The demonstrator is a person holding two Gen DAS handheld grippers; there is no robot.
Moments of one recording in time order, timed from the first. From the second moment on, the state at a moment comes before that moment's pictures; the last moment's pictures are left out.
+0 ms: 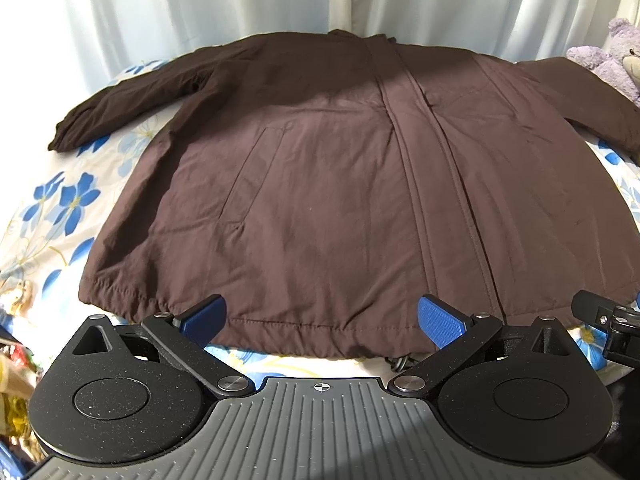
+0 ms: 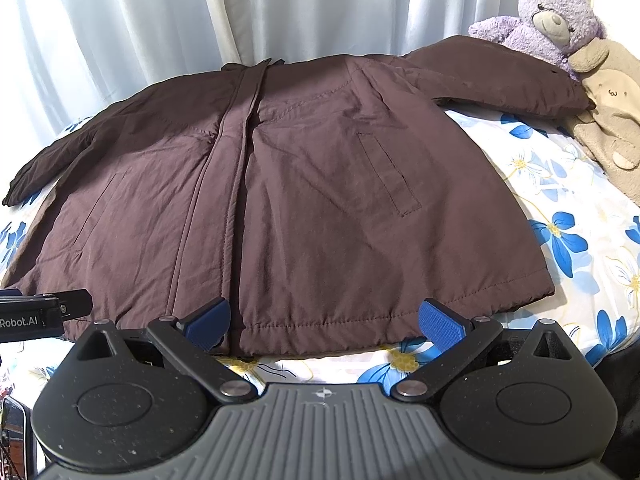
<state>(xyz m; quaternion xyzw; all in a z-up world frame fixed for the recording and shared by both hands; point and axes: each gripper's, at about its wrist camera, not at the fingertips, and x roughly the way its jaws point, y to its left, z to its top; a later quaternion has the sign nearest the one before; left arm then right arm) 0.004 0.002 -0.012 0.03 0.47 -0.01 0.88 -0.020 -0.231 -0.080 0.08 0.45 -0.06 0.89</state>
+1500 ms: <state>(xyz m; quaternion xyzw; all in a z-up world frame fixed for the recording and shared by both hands) 0.013 -0.005 -0.013 0.04 0.49 -0.01 0.87 -0.021 -0.245 -0.082 0.14 0.44 -0.02 0.89</state>
